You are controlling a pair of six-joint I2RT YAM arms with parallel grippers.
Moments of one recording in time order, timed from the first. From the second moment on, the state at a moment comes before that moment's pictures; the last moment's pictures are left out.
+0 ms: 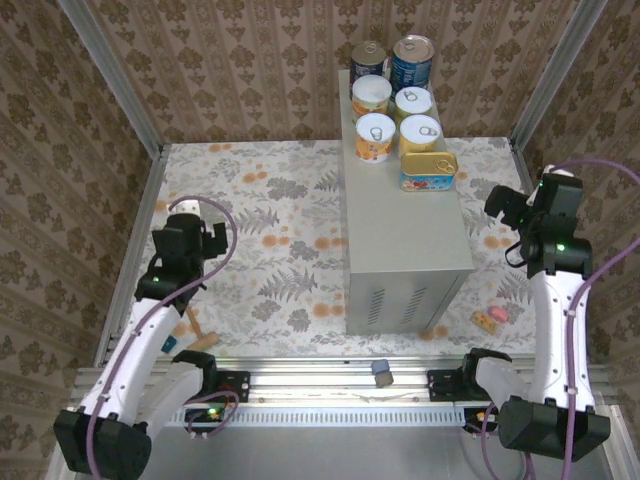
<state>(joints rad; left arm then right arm) -0.24 0.85 0.71 -0.42 -0.42 -0.08 -0.26 0.99 1.12 -0.75 0.11 0.22</state>
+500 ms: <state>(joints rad) -0.18 1.01 0.36 0.19 -0.47 0.01 -0.07 1.49 0.84 -0.19 0.27 0.15</state>
